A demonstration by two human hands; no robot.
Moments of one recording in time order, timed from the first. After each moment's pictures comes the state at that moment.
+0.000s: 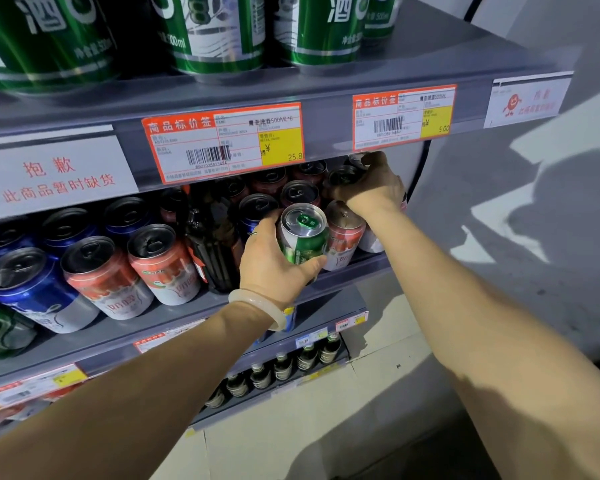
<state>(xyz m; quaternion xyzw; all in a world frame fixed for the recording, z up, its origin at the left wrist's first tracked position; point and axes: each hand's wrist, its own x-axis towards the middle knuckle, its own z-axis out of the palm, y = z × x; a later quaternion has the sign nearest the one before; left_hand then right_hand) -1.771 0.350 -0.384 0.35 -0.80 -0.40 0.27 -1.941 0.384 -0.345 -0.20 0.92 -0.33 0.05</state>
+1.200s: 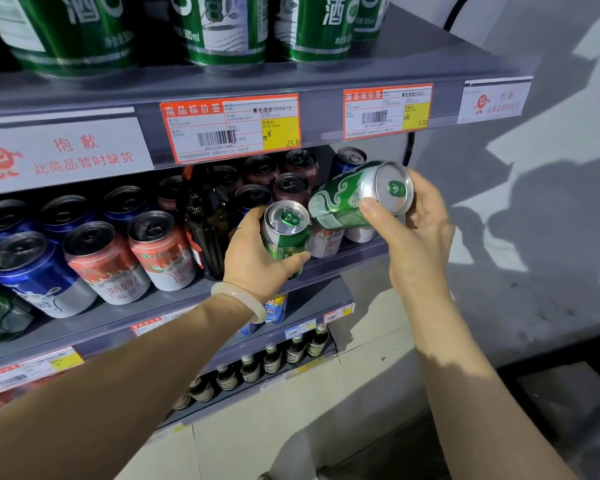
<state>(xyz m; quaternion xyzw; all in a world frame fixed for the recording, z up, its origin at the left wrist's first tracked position) -1.748 0.353 -0.381 0.32 -0.80 -0.42 0.28 -1.852 0.483 -0.329 -0.23 0.62 -0.75 0.04</state>
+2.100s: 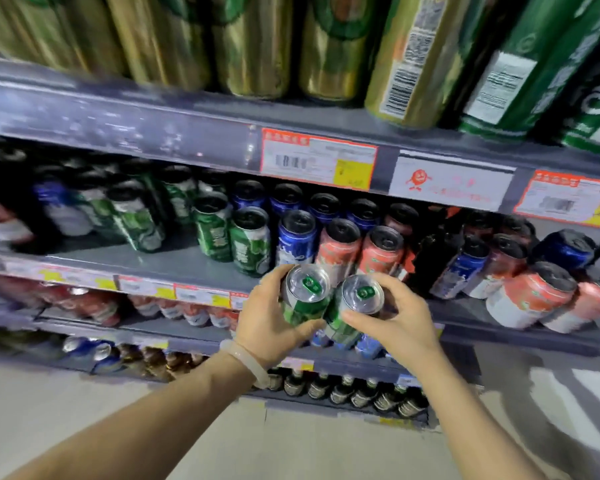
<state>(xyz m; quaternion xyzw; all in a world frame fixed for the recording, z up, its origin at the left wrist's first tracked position) -1.506 0.297 -0.402 0.44 -0.76 -0.35 0.32 -1.684 0.372 -0.387 -0.44 0.71 -0.45 0.32</state>
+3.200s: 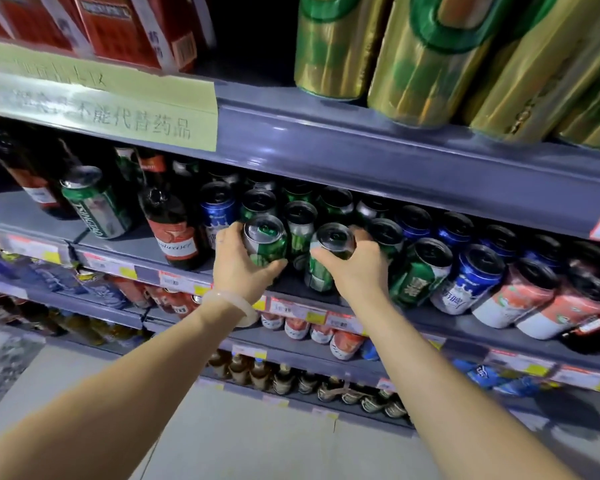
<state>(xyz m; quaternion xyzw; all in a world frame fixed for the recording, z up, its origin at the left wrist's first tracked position) -1.277 0.117 -0.398 0.61 -0.65 -0.29 0.35 -1.425 0.162 -0.367 -0.43 0.79 -0.37 0.24</state>
